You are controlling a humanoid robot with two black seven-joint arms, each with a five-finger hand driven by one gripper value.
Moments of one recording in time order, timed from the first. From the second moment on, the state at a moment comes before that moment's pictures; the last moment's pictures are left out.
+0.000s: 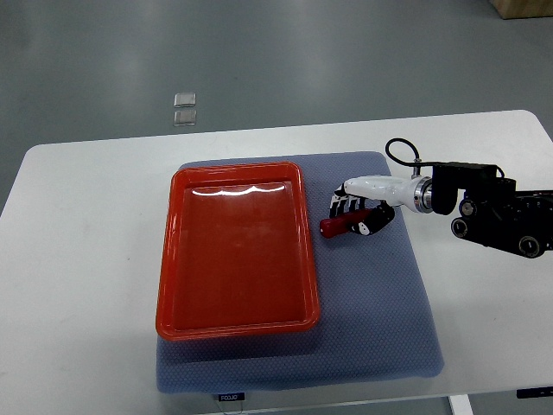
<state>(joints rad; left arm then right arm) -0.06 0.00 -0.05 -0.10 0.12 -0.15 0.03 1.06 -0.44 -0.11 1.00 -1.18 0.02 0.20</state>
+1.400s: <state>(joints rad) -0.06 0.00 -0.05 -0.10 0.12 -0.15 0.03 1.19 -0.01 -0.13 0.86 -1.18 -0.05 0.24</state>
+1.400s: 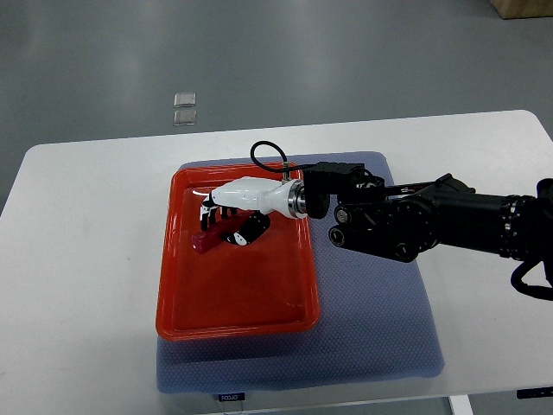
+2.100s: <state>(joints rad) -0.06 0.00 -0.05 -0.10 0.12 -0.15 0.03 1.12 -0.08 0.10 0.83 -1.07 -0.06 0.23</state>
